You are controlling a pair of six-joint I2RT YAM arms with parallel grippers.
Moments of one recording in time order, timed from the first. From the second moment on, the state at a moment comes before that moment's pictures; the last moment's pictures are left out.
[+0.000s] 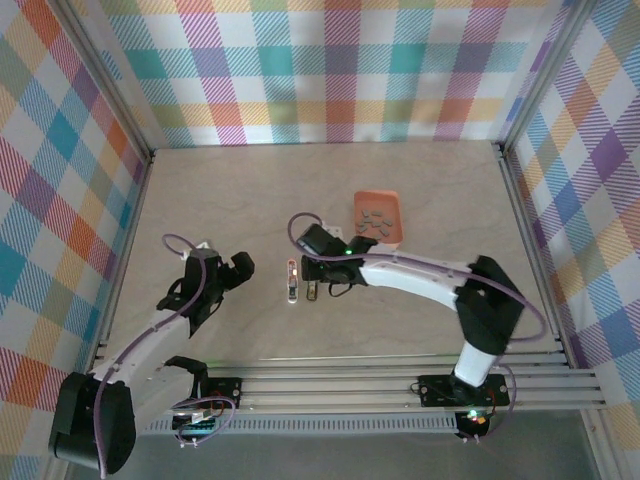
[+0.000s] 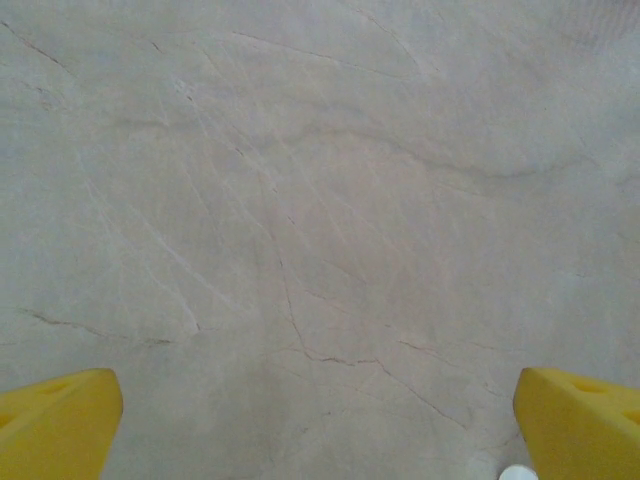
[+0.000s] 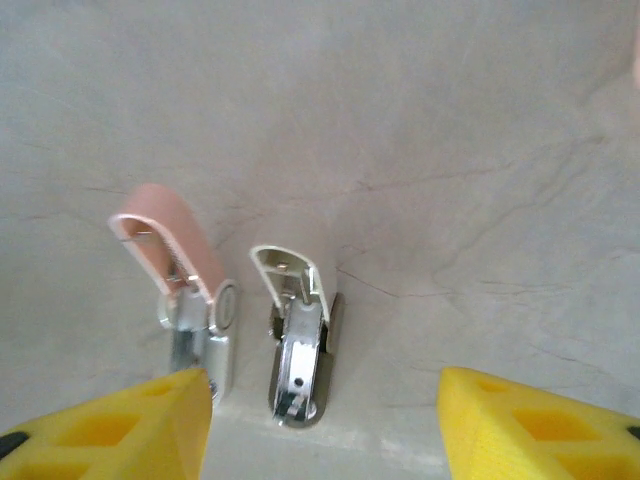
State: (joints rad) left arm -0.23 0.95 0.39 -0.14 -0.09 -0.68; right arm 0.97 1.68 1.26 -0.62 0.24 0.82
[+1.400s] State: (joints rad) left arm -0.23 1.11 0.49 -0.25 -0.07 -0.63; right arm 0.39 2.08 1.59 -0.90 -0.09 0.33
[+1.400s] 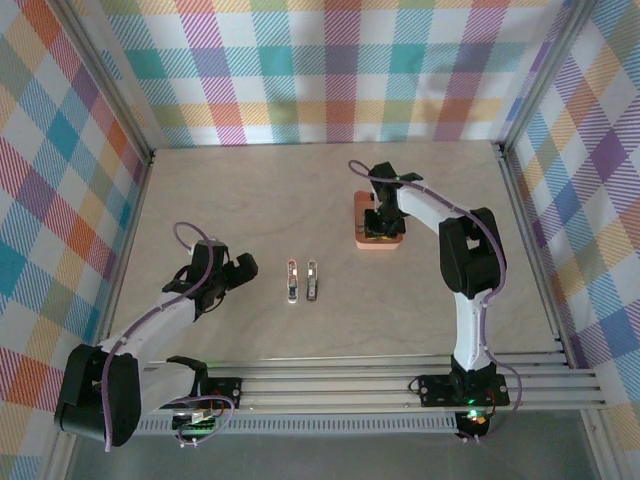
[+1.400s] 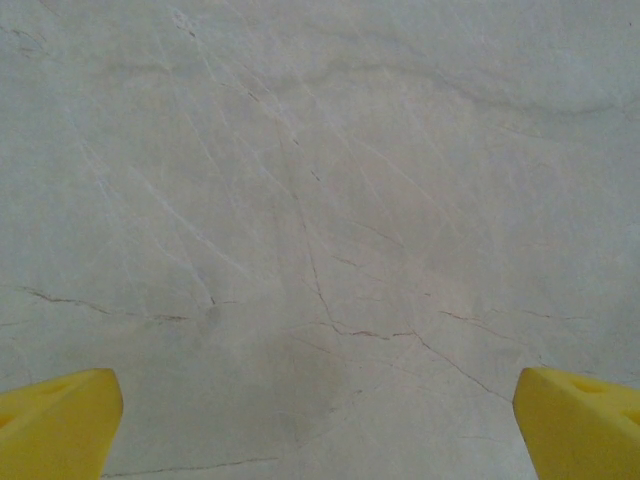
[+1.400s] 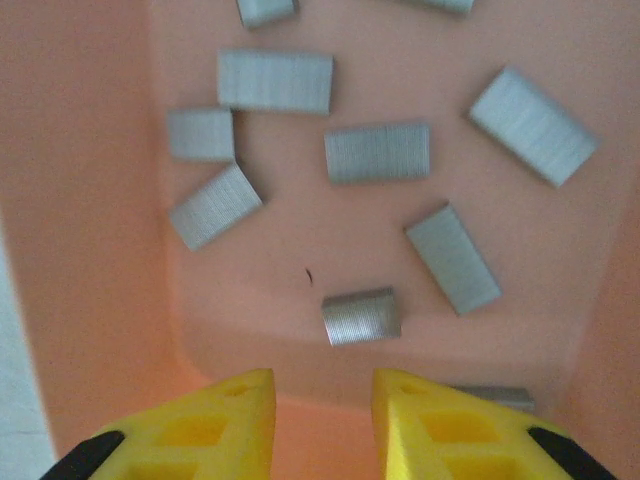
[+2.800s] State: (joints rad) left arm -0.23 0.79 0.28 -0.24 -0.03 -0.63; right arm 0.59 1.67 1.26 -0.96 -0.03 0.35
